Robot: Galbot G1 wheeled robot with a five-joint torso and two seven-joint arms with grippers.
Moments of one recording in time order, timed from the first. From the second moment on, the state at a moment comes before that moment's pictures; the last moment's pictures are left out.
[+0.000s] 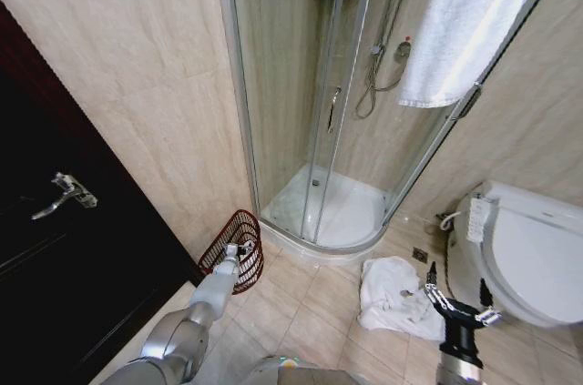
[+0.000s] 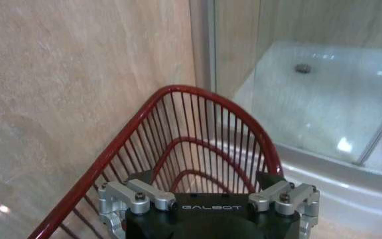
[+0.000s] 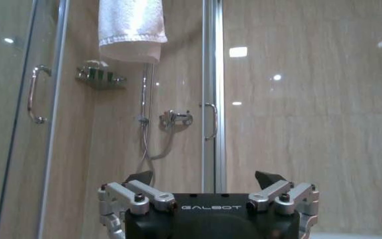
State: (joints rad) left arm 0.61 -1.43 -0.35 -0.37 -0.12 -0.19 0.01; right arm -1.84 1.61 0.83 1.99 0.20 0.67 0.04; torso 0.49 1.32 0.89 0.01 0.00
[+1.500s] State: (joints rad) left arm 1.51 -1.21 -0.51 -1.99 -0.41 -0.21 0.01; right arm -1.83 1.61 0.80 2.18 0.18 0.54 0.07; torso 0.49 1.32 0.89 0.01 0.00
